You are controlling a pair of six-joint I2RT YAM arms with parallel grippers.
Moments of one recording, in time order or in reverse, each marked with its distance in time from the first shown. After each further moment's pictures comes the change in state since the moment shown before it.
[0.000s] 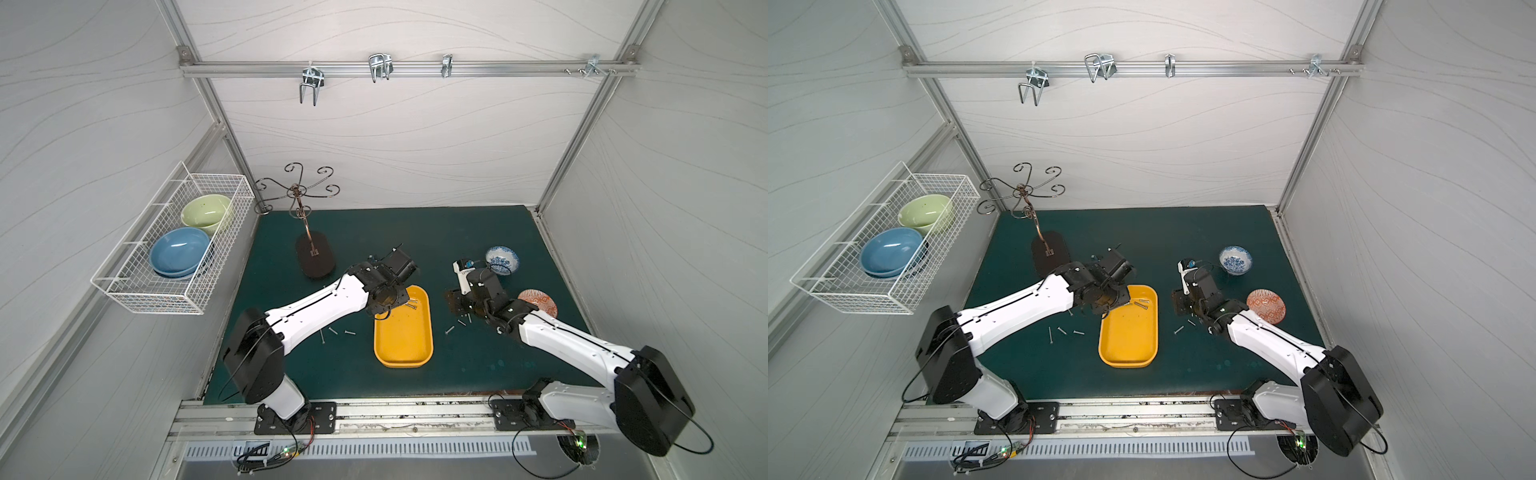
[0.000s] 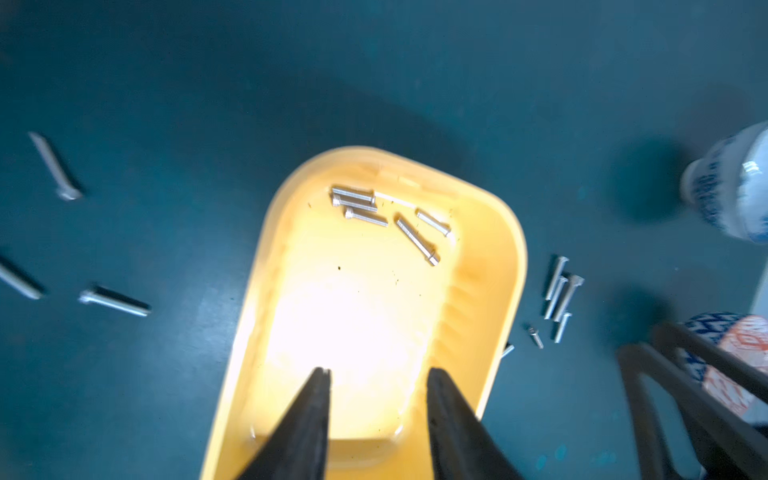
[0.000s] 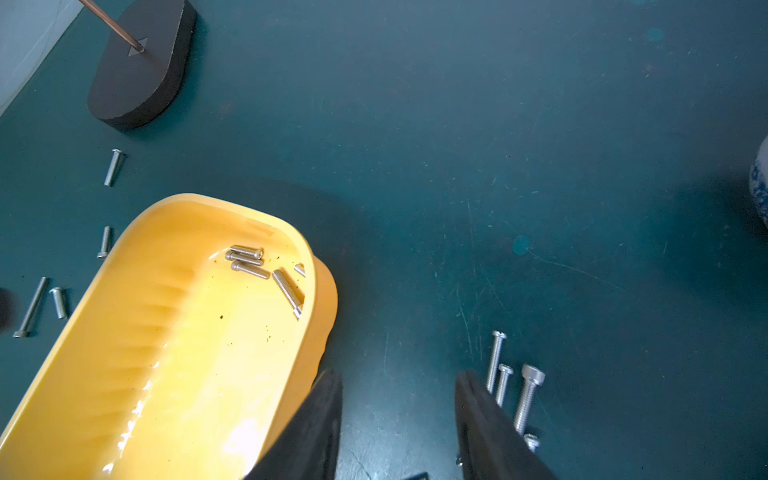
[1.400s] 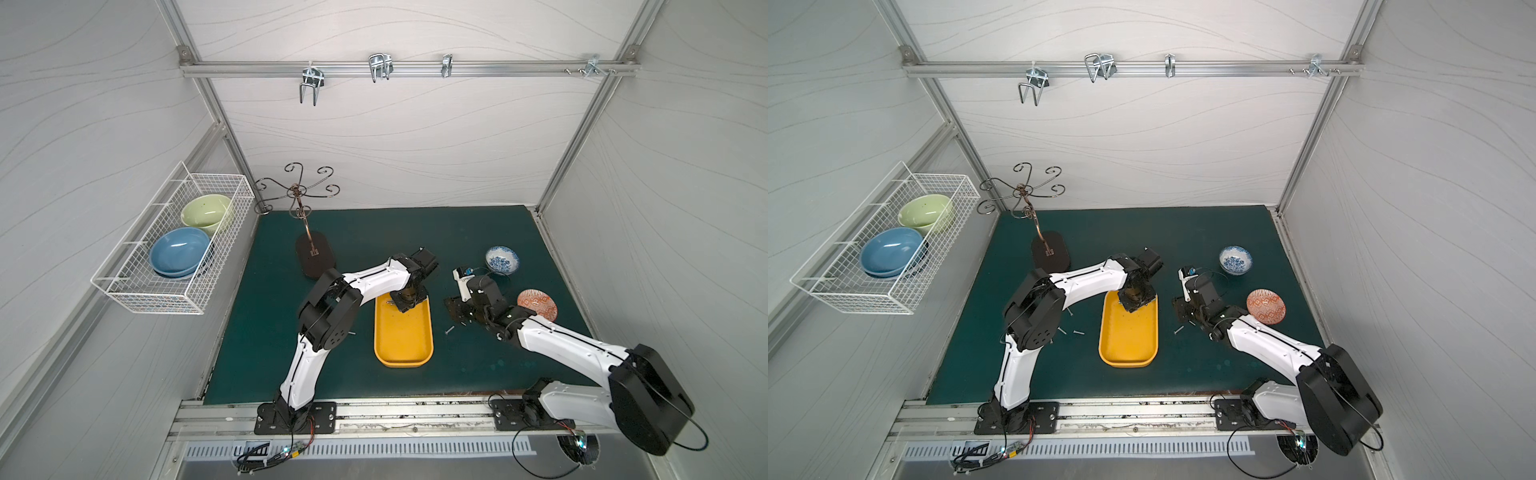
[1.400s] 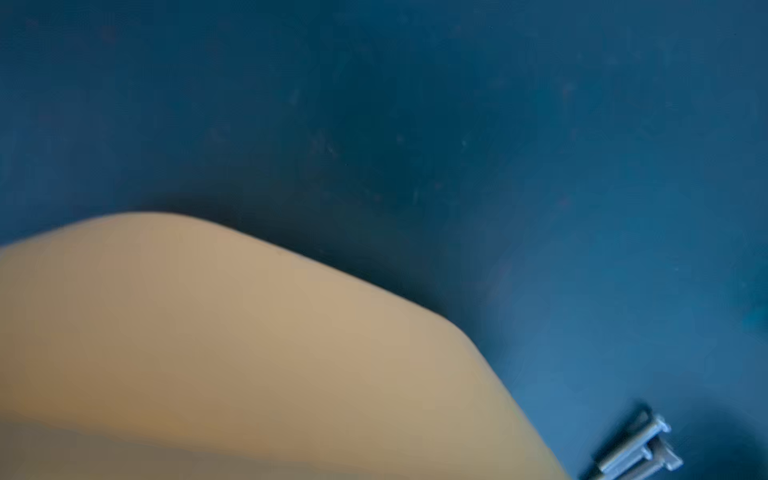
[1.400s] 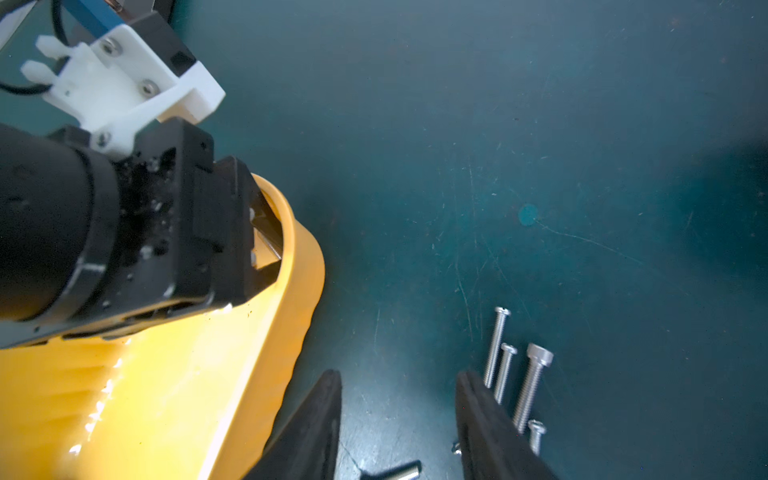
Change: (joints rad) left arm 0.031 0.486 0.304 -0.010 0.093 -0.167; right arm 0.001 0.004 -0.084 0.063 -0.016 -0.006
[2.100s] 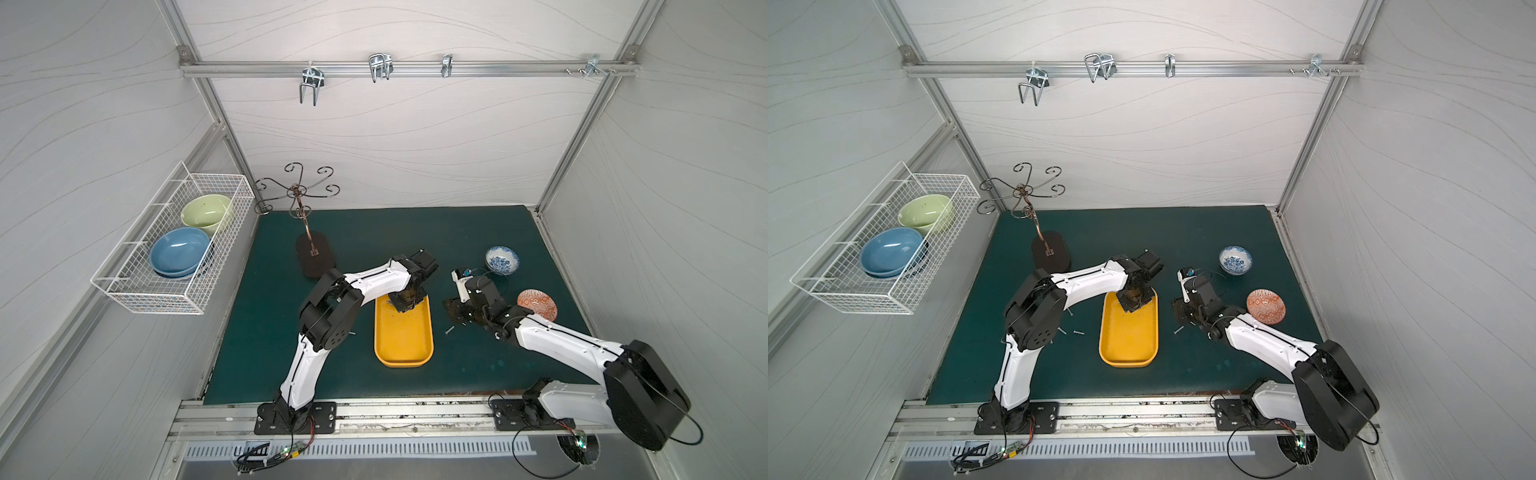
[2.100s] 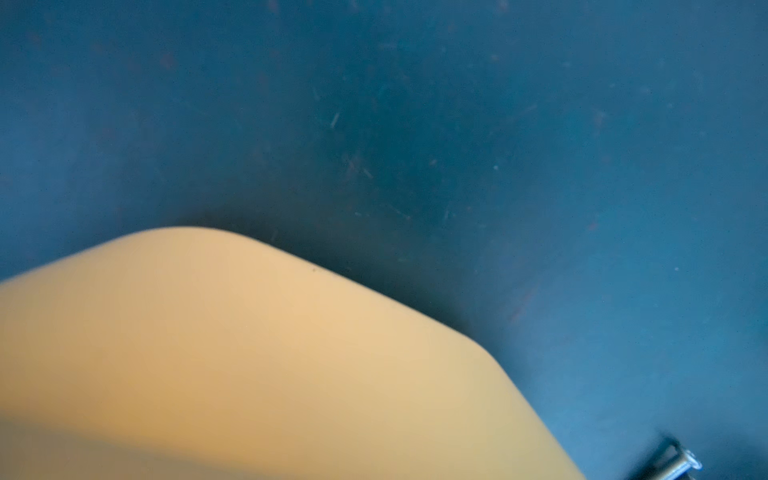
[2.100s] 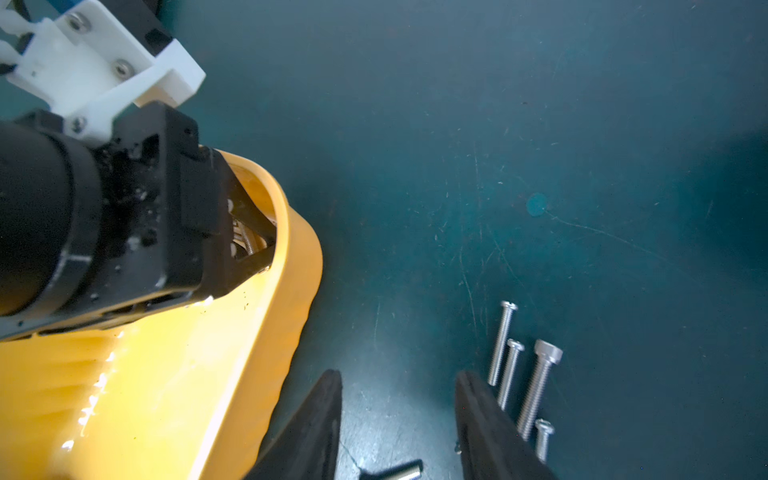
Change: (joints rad) left arm 0.000 0.004 -0.011 -0.007 -0.048 -0.014; right arm 0.000 0.026 0.000 0.002 -0.010 0.000
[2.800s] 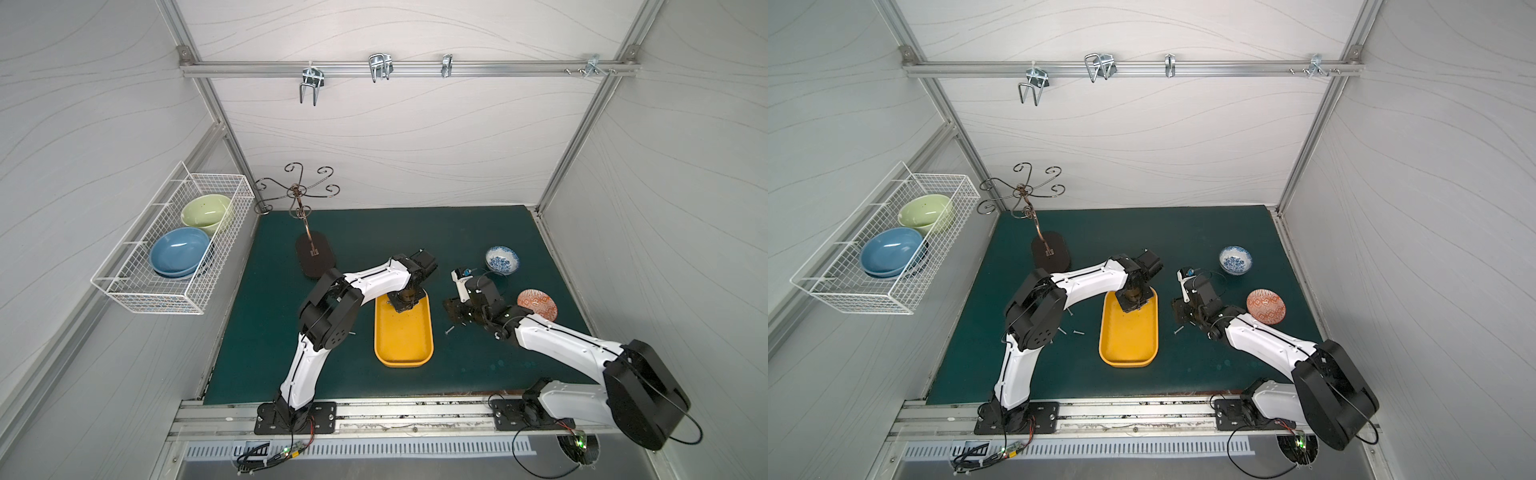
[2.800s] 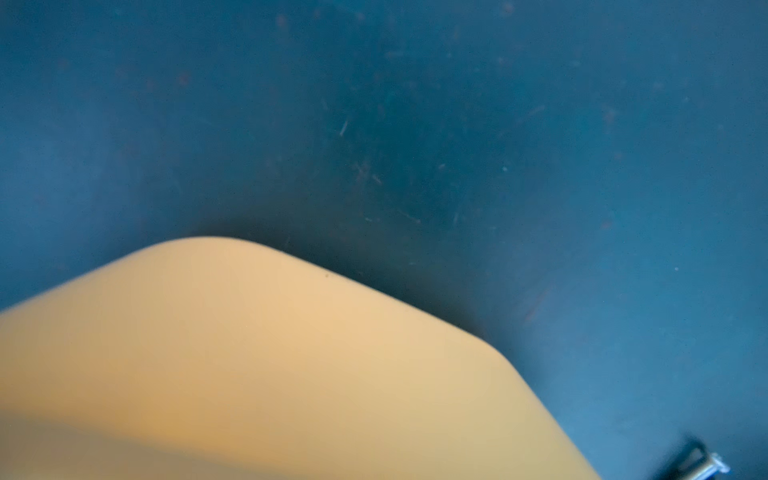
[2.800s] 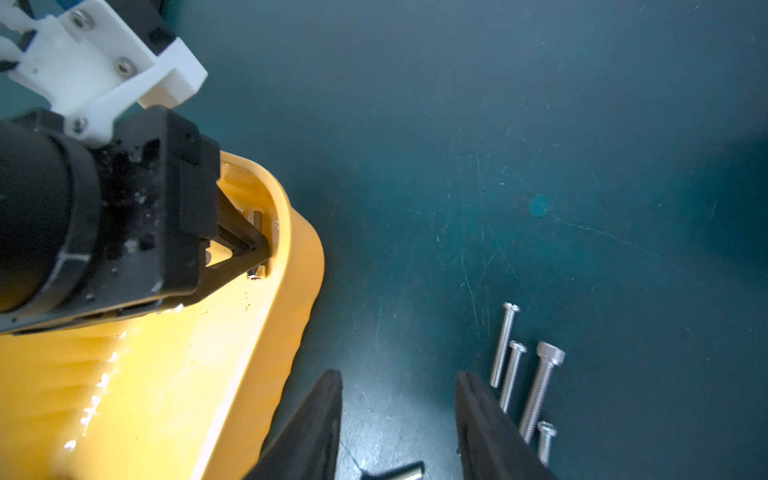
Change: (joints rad) left arm -0.001 -0.002 0.012 -0.032 -0.011 0.066; right arm 0.000 -0.004 0.000 0.004 -0.004 0.000
